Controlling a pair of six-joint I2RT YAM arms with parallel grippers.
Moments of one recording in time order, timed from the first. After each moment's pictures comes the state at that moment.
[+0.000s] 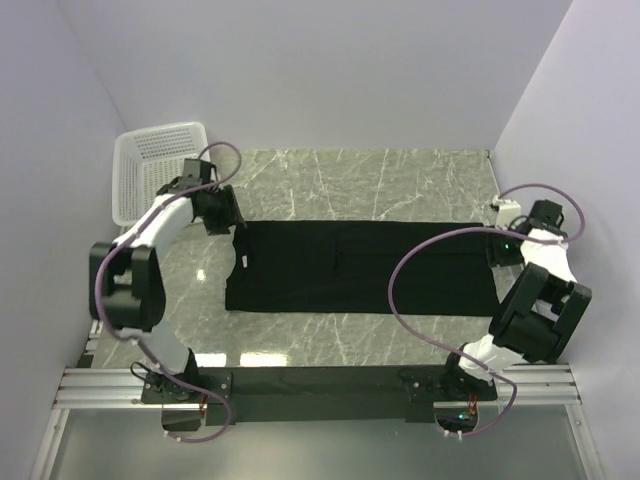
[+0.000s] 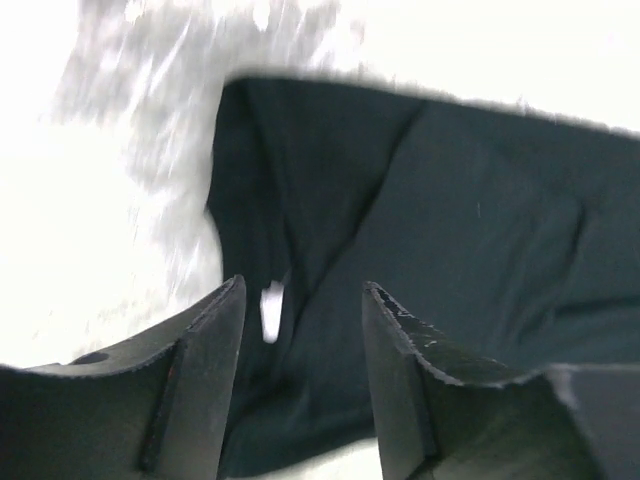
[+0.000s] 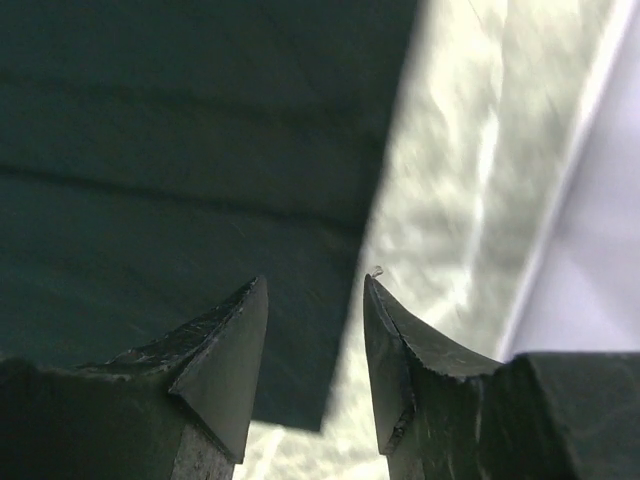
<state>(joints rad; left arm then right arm) -0.08 1.65 1.24 -0.60 0.22 -0.42 -0.56 1.50 0.99 -0.61 -0.31 -0.63</state>
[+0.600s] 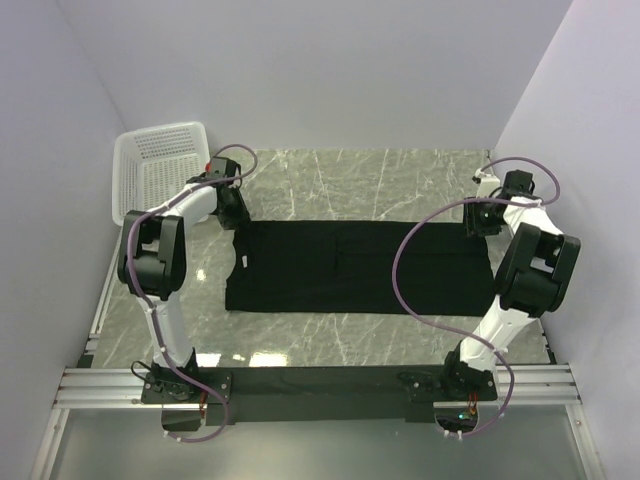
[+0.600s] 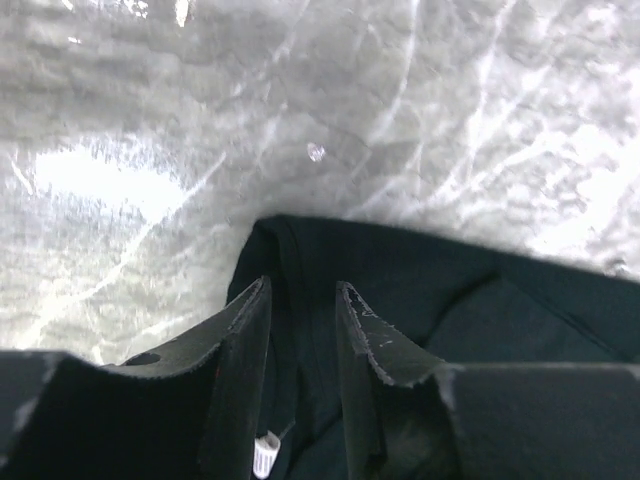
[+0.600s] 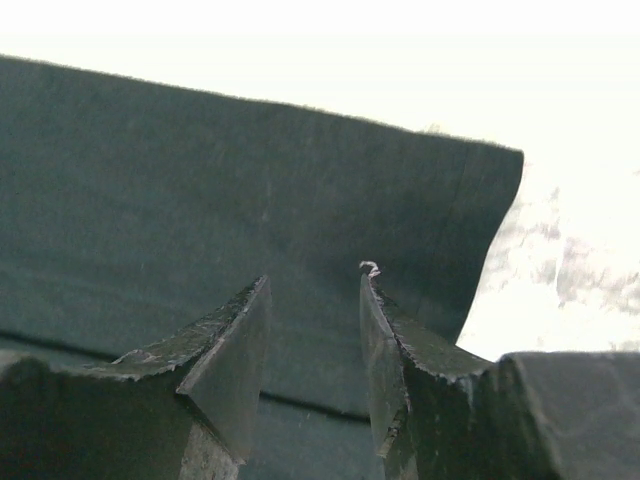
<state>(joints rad) -0.17 1.96 1.41 -0.53 -0.03 -0.54 -0.37 1.82 1.27 -0.56 -0.36 -0.40</state>
